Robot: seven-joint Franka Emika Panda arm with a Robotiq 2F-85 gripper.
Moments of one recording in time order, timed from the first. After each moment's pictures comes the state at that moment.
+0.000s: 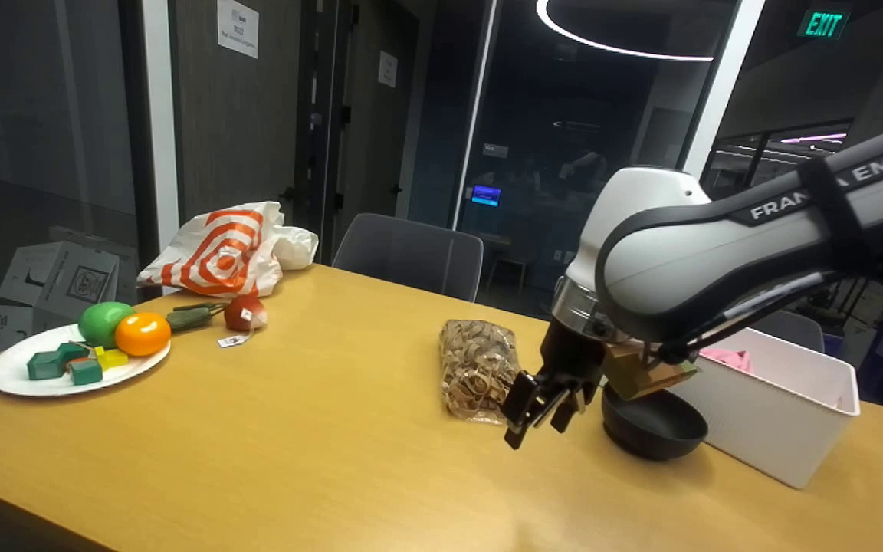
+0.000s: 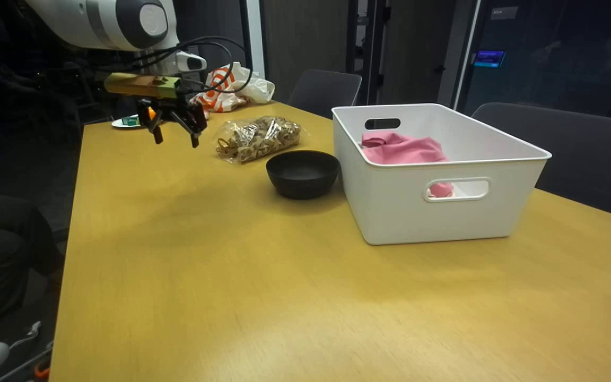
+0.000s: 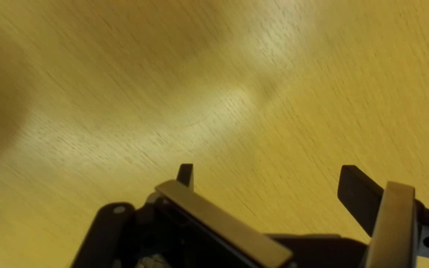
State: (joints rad) arm 0.27 0.19 0.26 -2.10 0.00 2.38 -0.01
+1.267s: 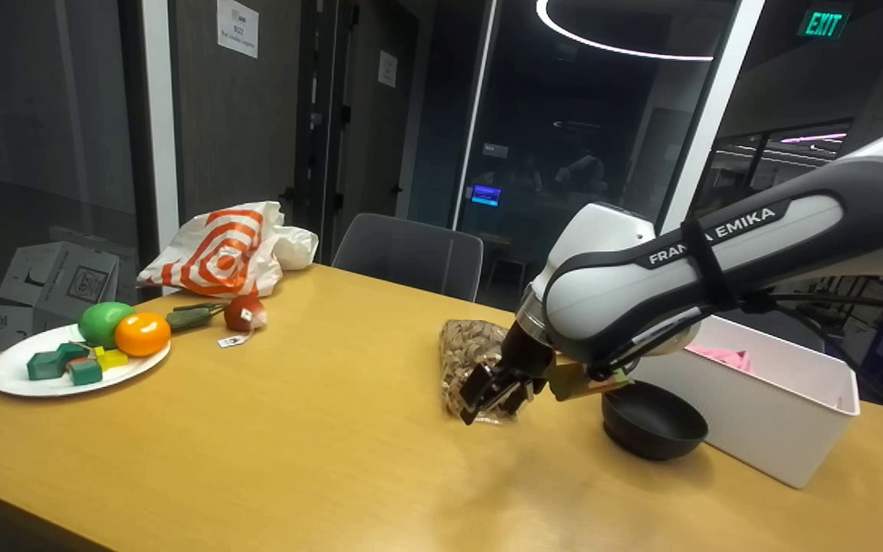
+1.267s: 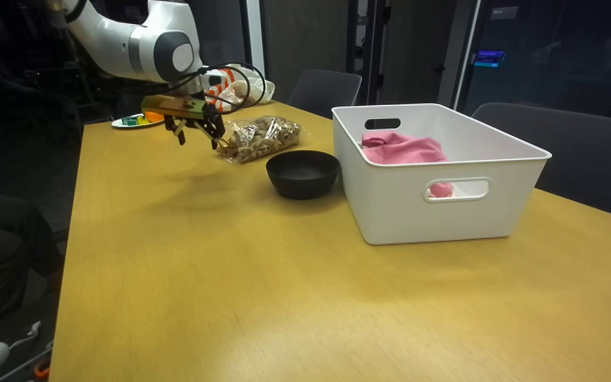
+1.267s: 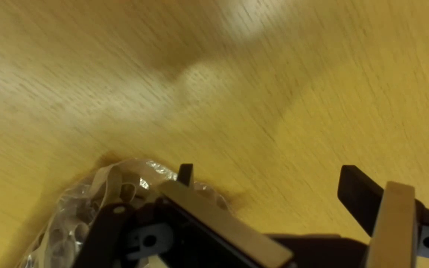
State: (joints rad) arm 0.27 0.41 0.26 -1.93 0.01 2.60 -0.05
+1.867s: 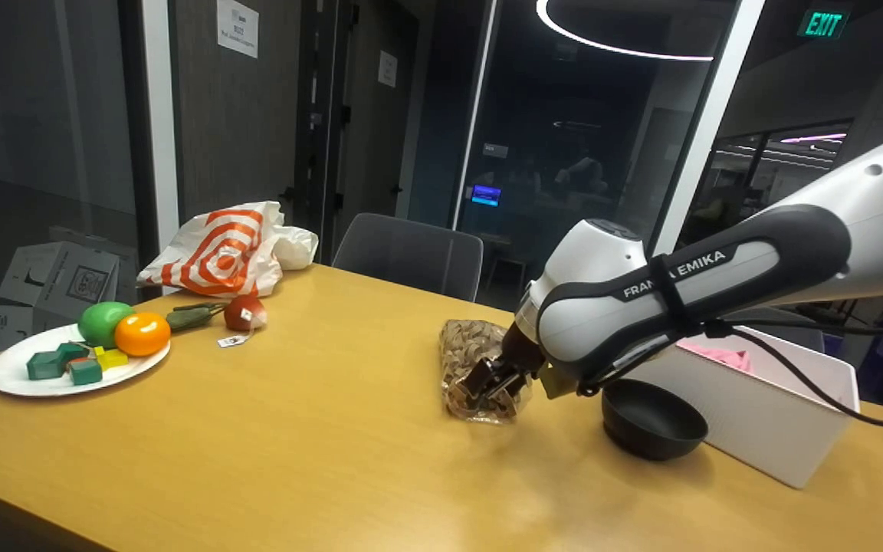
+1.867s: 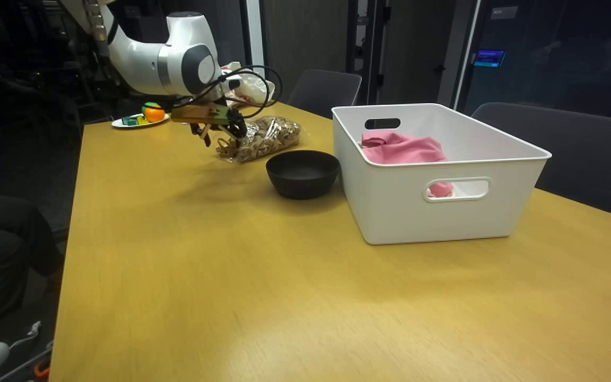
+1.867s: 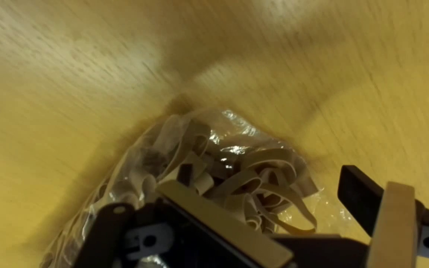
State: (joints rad) arm 0.30 0.53 0.17 -1.83 -0.10 2.70 -0.02
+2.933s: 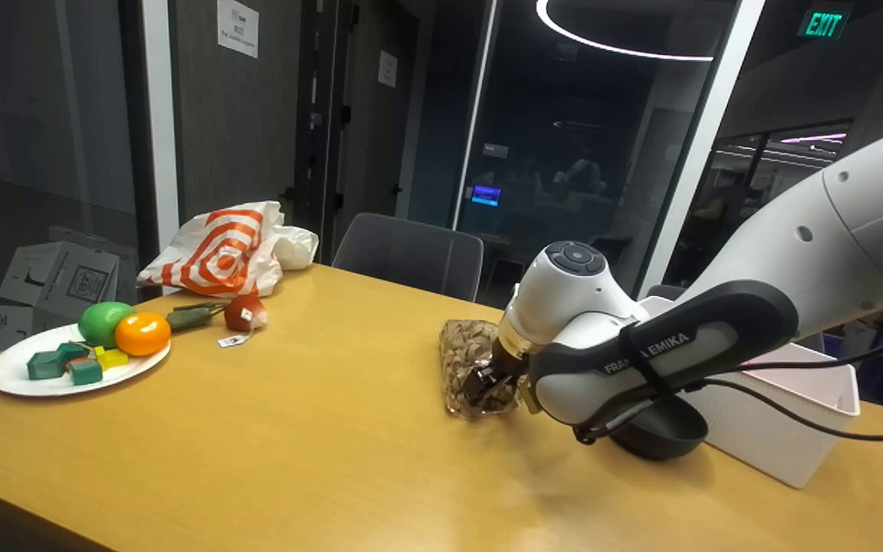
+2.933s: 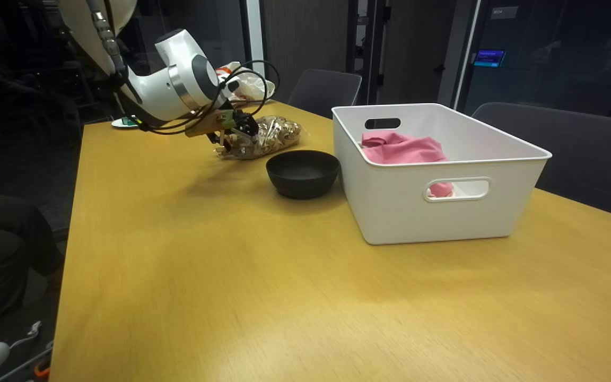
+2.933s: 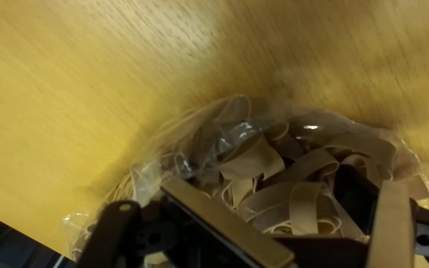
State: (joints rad) arm 0.56 0.63 -0.15 -1.74 -0.44 2.82 0.28
